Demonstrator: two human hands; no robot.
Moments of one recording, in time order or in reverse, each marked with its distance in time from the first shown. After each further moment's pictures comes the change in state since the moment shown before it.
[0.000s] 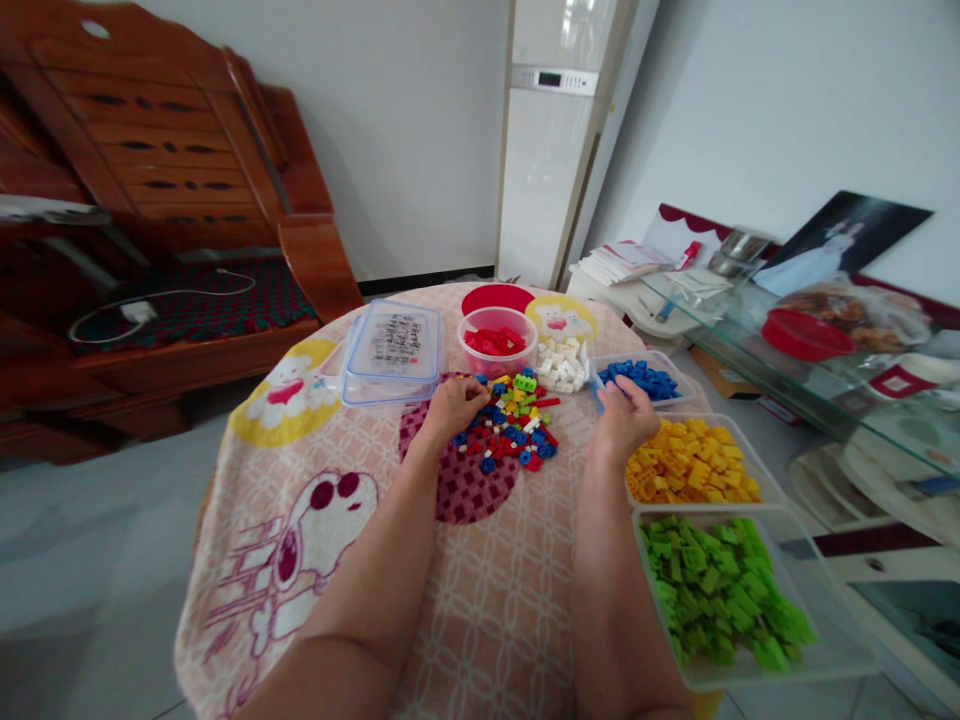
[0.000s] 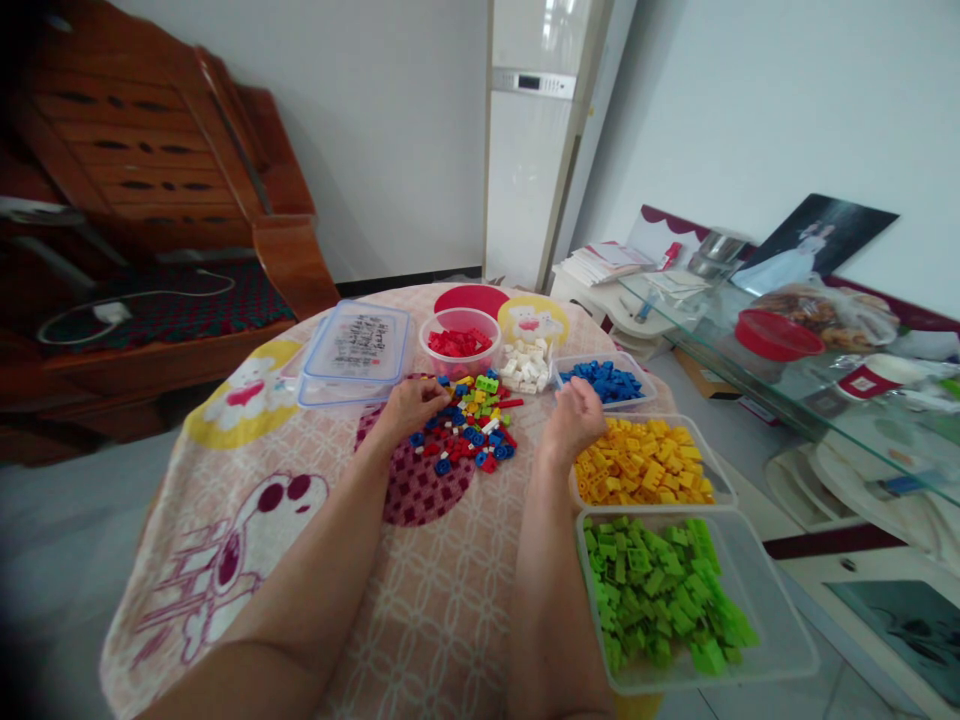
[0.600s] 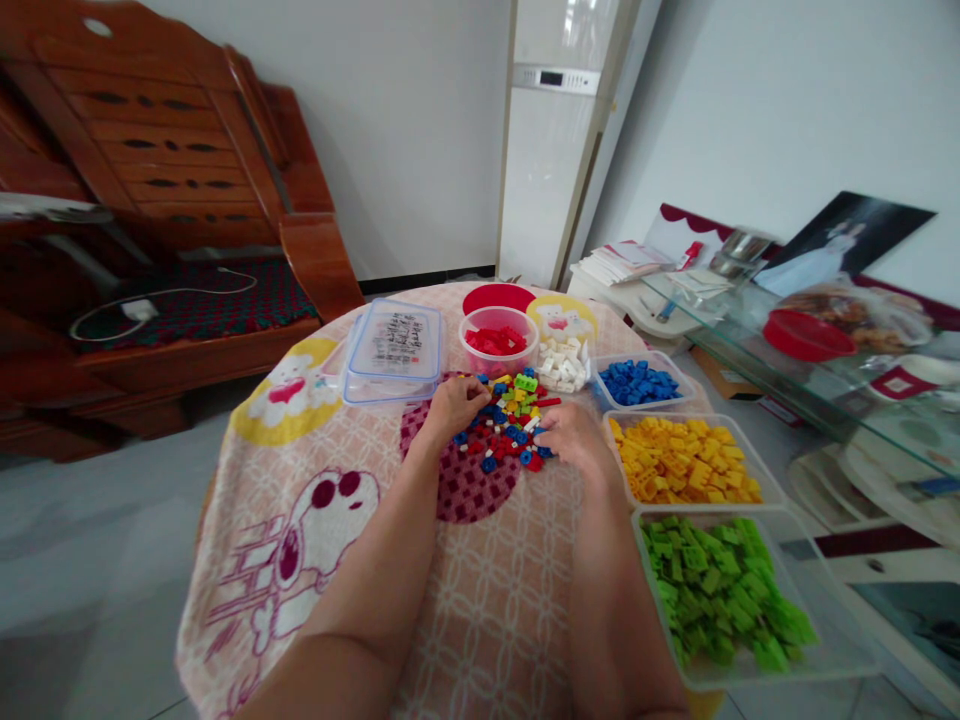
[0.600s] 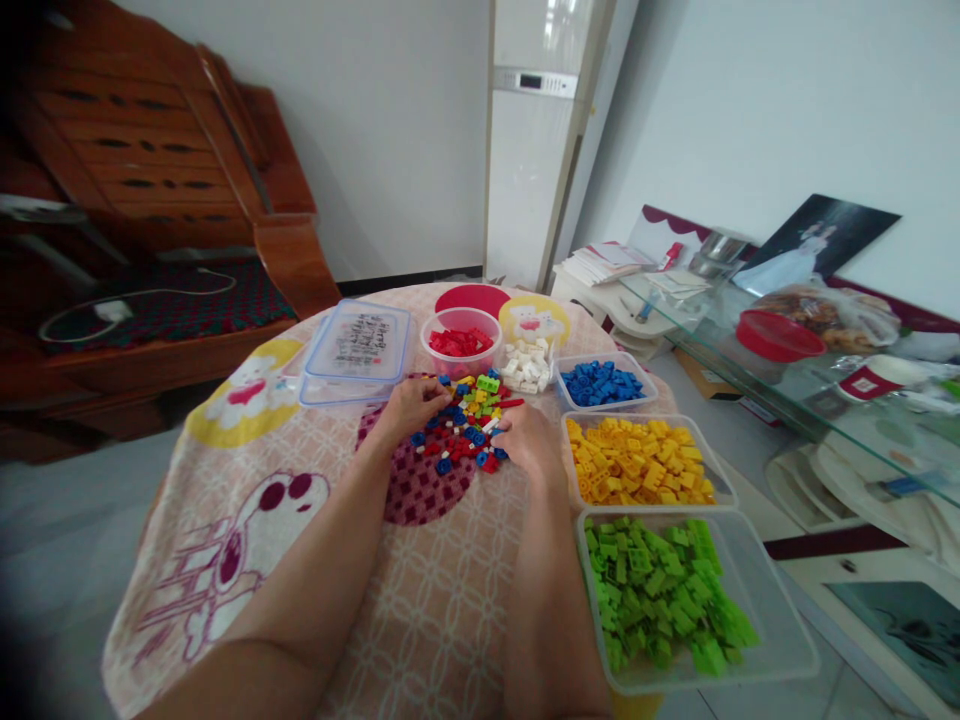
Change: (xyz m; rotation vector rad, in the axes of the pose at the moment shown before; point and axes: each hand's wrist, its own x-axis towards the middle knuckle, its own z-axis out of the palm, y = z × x) left_hand 0.000 -0.002 0.001 0.005 0.010 0.030; right_hand -0.019 -0.014 -0.011 -1.110 -1.162 -0.175
